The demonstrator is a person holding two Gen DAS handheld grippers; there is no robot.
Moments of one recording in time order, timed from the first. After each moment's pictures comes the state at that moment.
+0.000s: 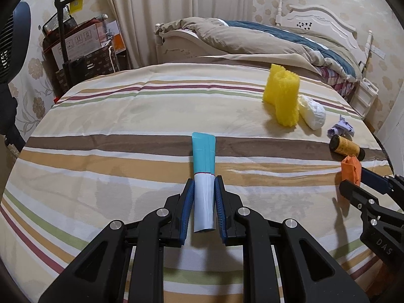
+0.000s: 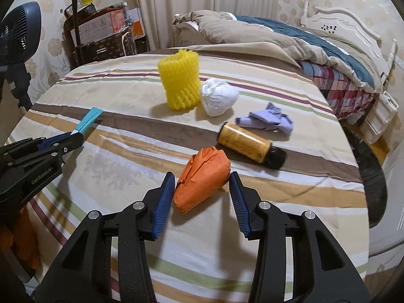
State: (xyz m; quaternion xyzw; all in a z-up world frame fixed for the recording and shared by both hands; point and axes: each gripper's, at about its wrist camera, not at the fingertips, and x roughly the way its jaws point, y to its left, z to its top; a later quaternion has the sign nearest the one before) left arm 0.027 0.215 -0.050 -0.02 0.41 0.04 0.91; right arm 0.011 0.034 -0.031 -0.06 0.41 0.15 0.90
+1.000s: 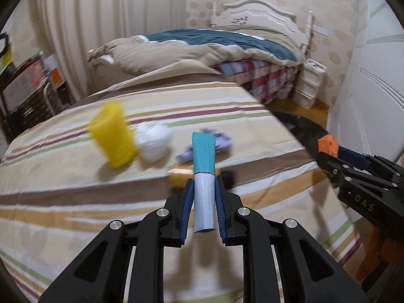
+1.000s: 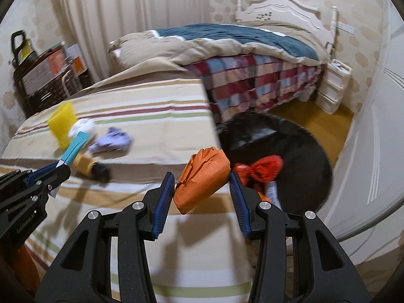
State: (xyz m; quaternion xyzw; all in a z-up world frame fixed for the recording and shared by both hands) left arm 0.063 0.024 -0.023 0.03 0.39 -0.12 0.91; right arm 0.035 -0.144 -0.011 0.02 0.38 0.00 0.92
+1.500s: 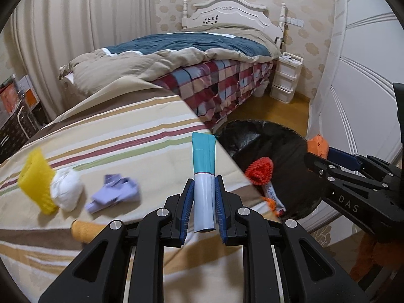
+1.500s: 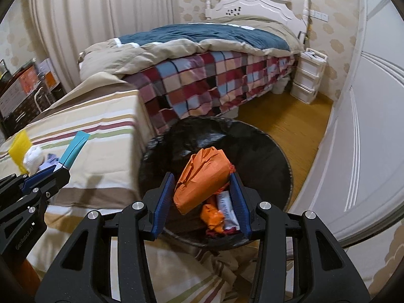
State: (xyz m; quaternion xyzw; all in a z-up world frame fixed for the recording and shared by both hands) left arm 0.105 -0.073 -0.023 0.06 0.38 -0.17 0.91; right arm 0.068 -0.236 -0.021 0.04 0.39 -0.06 0.92
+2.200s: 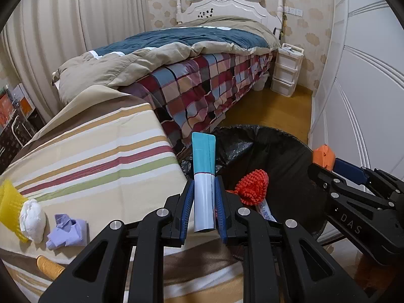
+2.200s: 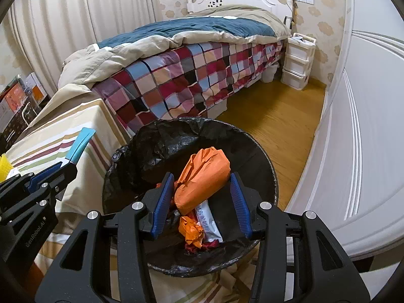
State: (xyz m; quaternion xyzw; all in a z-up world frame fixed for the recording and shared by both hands) left arm 0.145 -0.138 -0.038 0.08 0.39 -0.16 0.90; right arm 0.097 -0.291 -0.041 0.08 0.40 -0.08 0.91
